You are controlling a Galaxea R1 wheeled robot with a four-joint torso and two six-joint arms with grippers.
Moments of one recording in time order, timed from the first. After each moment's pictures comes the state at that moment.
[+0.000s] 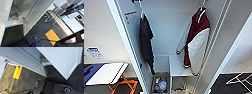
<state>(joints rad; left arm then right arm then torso) 1.32 2.00 -1.18 0.72 -0.24 -0.20 -1.05 1.96 -1.23 -0.14 -0.06 0.08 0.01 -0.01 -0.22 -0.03</state>
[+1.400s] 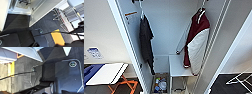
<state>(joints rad) 1.38 2.44 -1.79 0.71 -0.34 -0.43 -1.35 2.47 -1.81 -0.07 0.03 0.10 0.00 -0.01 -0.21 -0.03</state>
